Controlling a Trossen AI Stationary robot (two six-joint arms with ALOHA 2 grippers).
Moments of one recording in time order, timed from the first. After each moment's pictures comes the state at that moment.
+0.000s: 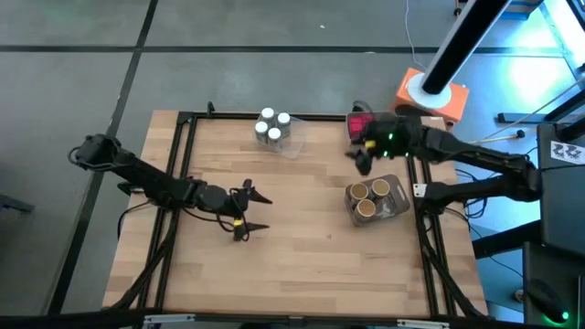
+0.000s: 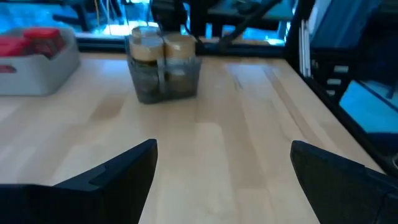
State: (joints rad) left arm -0.28 1.23 0.42 0.51 -0.22 -0.12; right arm -0.35 1.05 0.99 -0.61 0.00 0.18
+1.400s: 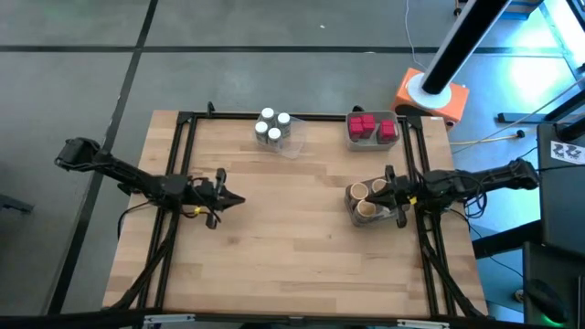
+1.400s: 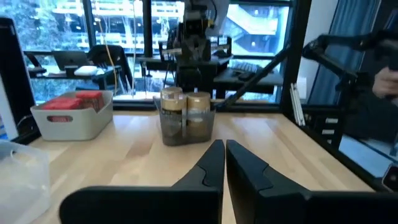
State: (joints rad) left arm -0.25 0.77 0.01 0.80 -0.22 -0.03; right arm 0.23 0.35 0.28 -0.09 0.09 0.15
